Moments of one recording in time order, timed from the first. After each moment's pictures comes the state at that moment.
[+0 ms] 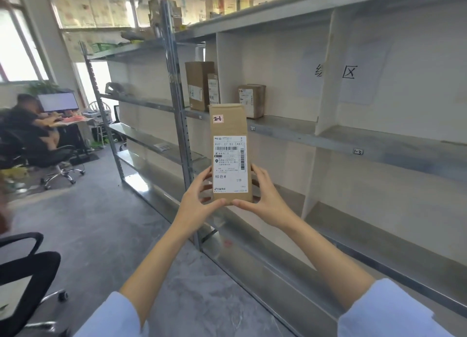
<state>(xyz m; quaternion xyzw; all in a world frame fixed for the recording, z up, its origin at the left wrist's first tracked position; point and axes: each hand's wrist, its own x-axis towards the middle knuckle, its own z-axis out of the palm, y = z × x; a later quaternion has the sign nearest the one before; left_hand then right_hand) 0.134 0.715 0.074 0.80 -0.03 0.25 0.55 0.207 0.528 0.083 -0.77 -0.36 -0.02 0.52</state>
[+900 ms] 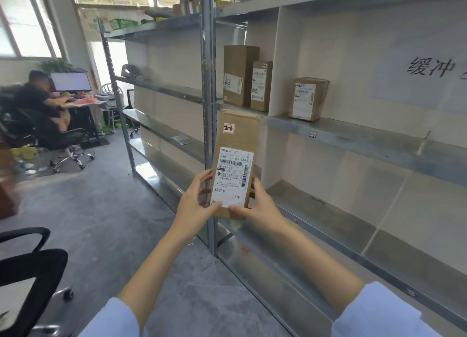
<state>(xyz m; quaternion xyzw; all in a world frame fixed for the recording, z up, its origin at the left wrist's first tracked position) 0.227 0.925 0.041 0.80 0.00 0.29 0.53 0.314 0.754 0.045 -0.77 -0.33 0.05 0.54</state>
